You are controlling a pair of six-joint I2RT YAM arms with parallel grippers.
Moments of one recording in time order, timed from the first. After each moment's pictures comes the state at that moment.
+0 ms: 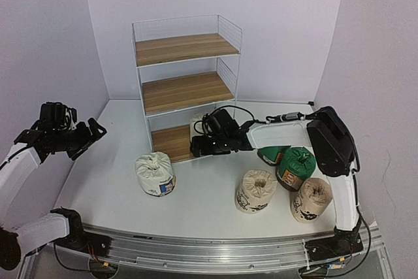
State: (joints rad) left arm -0.04 0.85 0.77 -0.63 0.19 -0.62; right arm 0.86 2.17 1.56 -0.19 0.07 0.52
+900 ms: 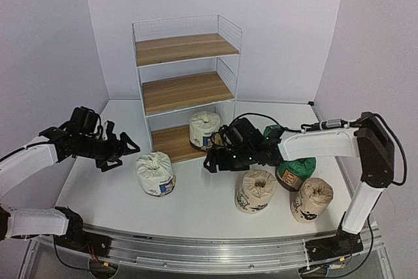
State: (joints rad) left arm -0.36 1.03 0.73 -0.55 0.36 -0.75; right arm 0.93 1.80 1.18 -0.25 0.04 0.65
